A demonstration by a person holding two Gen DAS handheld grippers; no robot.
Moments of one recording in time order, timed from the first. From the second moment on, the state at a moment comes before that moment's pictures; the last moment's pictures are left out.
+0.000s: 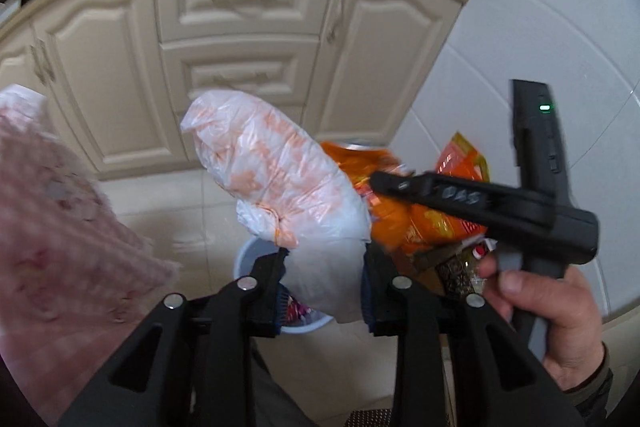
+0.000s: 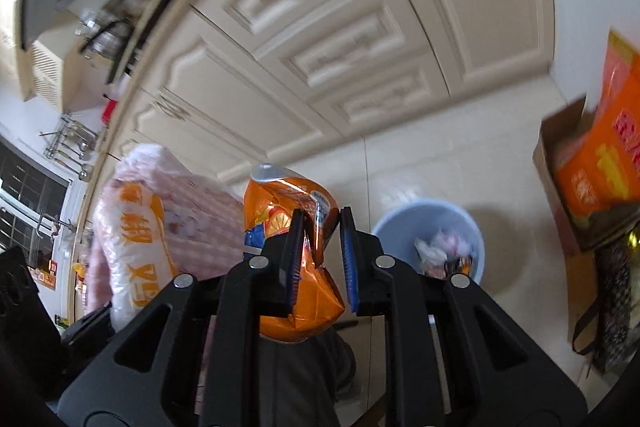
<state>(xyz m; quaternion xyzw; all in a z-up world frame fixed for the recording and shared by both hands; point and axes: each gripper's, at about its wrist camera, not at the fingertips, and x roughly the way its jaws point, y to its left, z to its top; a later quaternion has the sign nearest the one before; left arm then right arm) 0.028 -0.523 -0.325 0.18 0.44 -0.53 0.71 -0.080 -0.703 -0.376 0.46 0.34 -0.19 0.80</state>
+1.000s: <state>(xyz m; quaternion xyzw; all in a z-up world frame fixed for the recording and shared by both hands) 0.056 -0.493 -0.282 0.12 0.42 -0.49 0.75 -0.088 -0.701 -0.347 0.45 0.33 -0.25 0.79</state>
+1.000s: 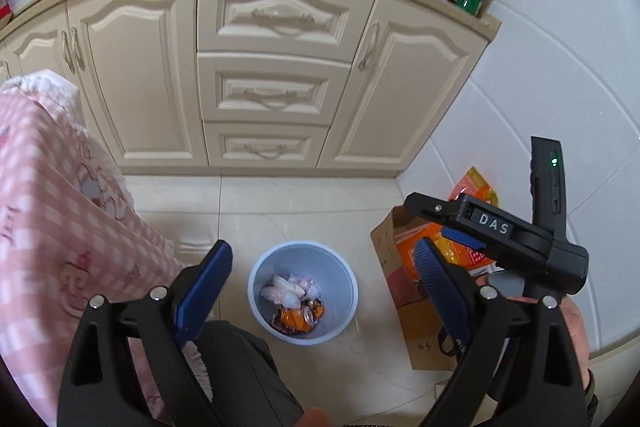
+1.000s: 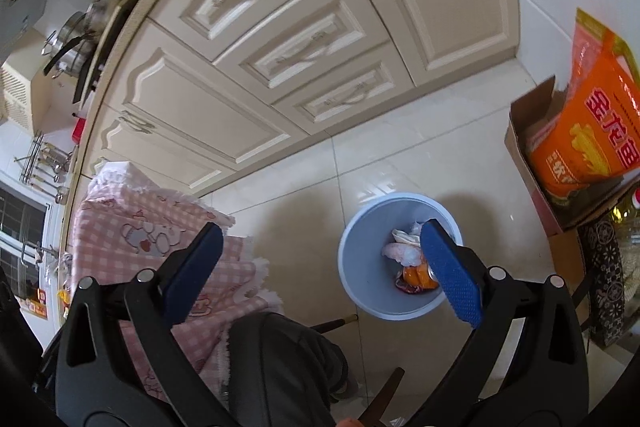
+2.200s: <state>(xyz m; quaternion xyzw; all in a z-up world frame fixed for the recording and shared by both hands) 0.134 -0.201 -0.113 0.03 0.26 -0.30 0.92 0.067 -0.433 -0.114 0.25 0.25 -0.03 0.94</state>
